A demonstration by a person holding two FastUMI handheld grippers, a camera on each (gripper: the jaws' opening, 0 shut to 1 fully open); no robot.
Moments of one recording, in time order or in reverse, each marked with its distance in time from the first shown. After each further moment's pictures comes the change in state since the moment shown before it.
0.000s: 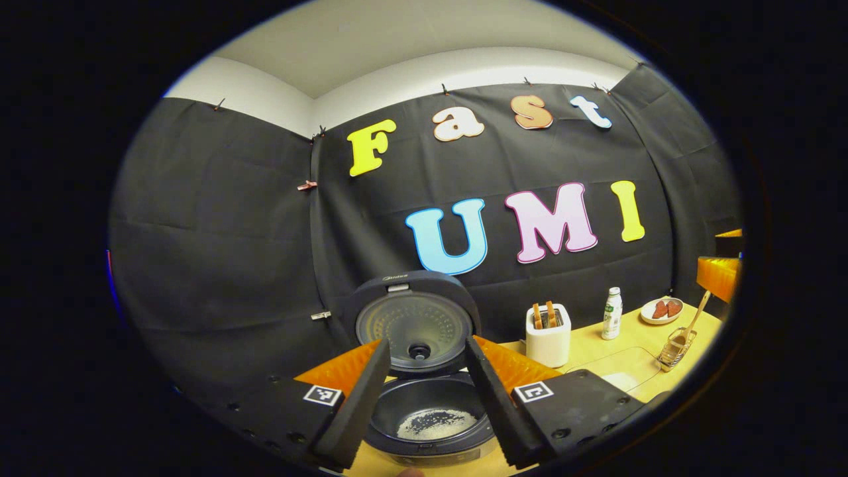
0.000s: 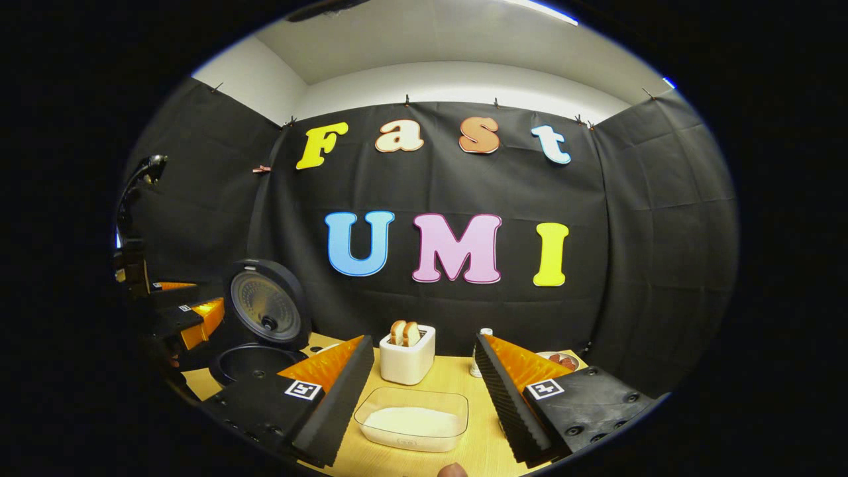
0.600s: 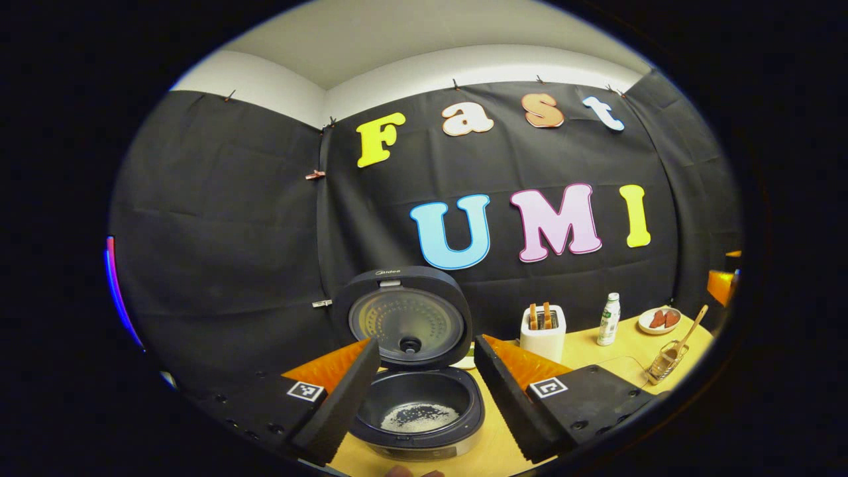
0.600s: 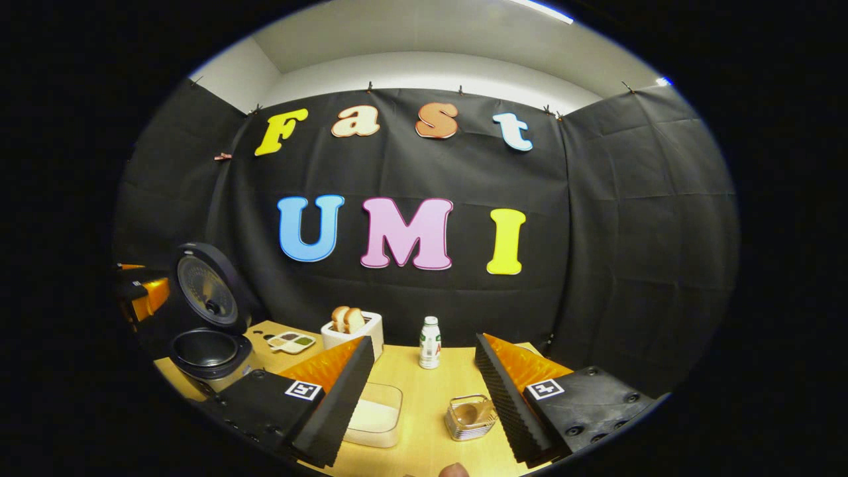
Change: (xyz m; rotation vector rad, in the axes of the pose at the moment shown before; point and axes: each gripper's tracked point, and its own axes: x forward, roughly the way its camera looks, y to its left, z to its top) left arm -0.006 -0.017 -0.003 -0.082 0.049 0.045; right arm 0.018 -0.116 -0.035 -0.023 0.060 -0.152
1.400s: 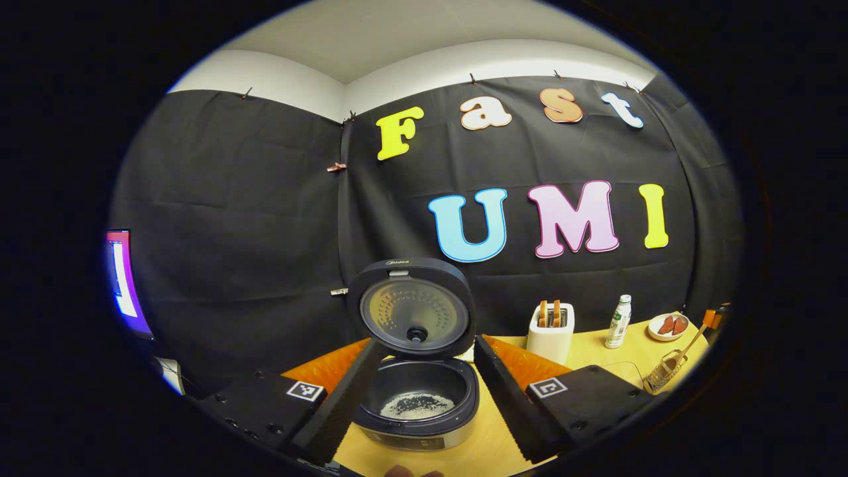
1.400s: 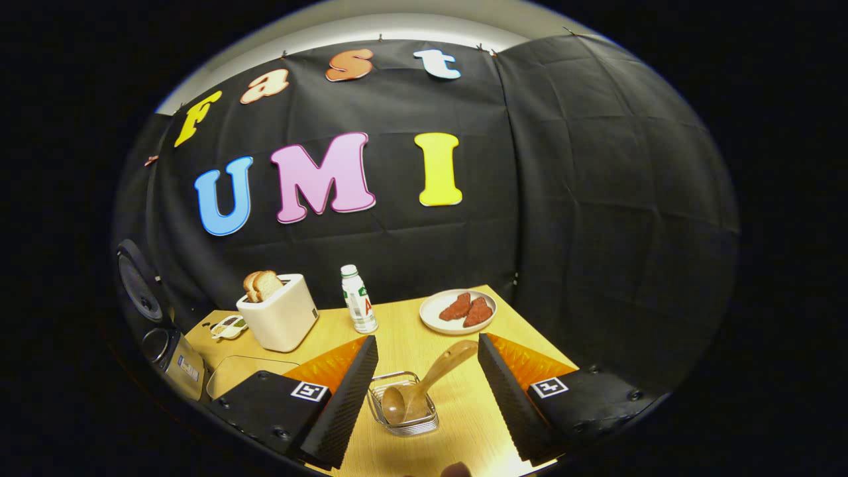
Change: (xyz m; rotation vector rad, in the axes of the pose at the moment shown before) left arm -0.016 -0.012 -0.004 -0.001 0.046 0.107; right arm 0.081 -0.127 -0.133 0.197 0.266 -0.195
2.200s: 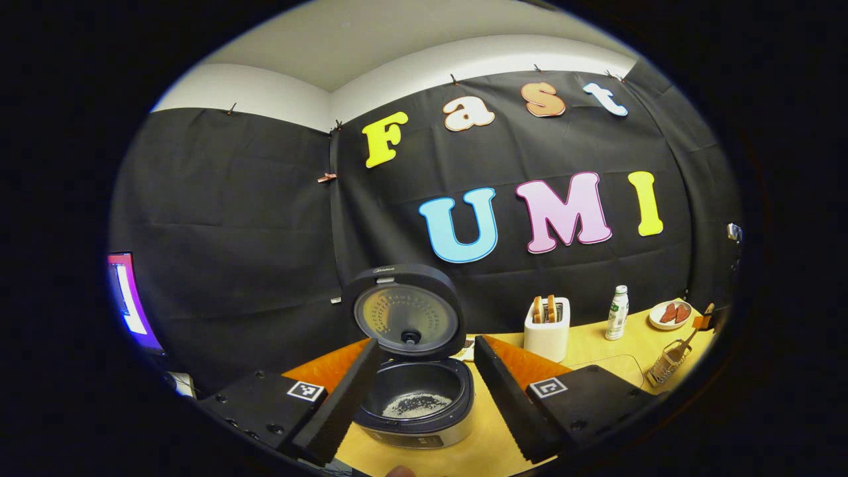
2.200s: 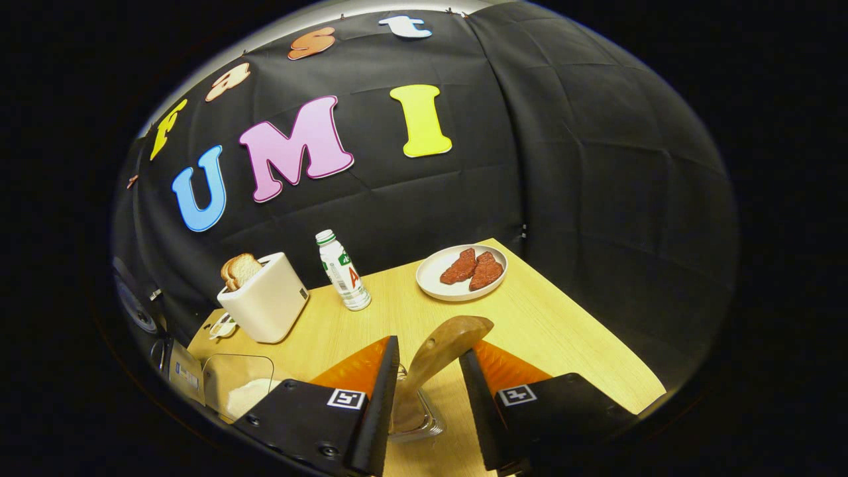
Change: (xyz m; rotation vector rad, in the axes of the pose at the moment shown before) left arm -0.012 -0.020 0.008 0.073 -0.008 -0.003; right arm 0.062 -0.006 -0.046 0.076 0.139 0.023
